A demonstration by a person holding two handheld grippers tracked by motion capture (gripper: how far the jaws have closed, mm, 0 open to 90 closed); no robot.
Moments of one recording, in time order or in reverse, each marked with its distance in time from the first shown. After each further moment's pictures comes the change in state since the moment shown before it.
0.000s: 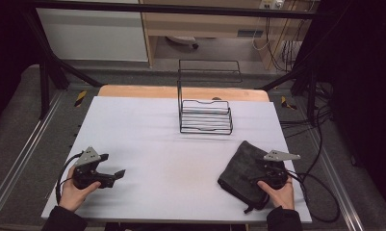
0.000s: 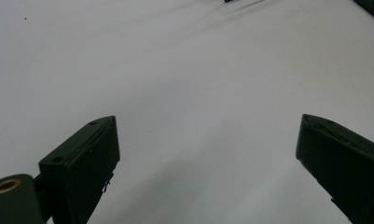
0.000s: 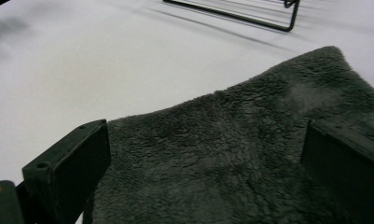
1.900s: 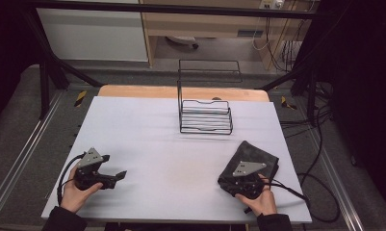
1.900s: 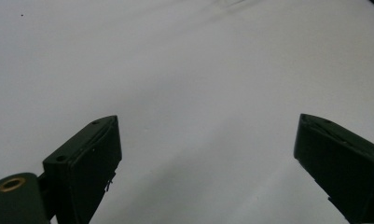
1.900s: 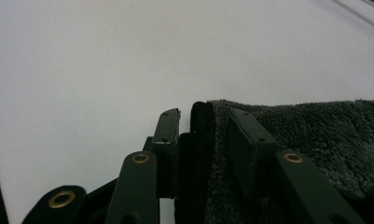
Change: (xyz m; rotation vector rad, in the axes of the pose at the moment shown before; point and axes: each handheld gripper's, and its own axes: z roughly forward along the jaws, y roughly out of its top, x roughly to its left) left arm -0.006 0.001 0.002 0.026 0.016 0.018; right arm 0.066 -0.003 0.036 0.171 0.066 -0.294
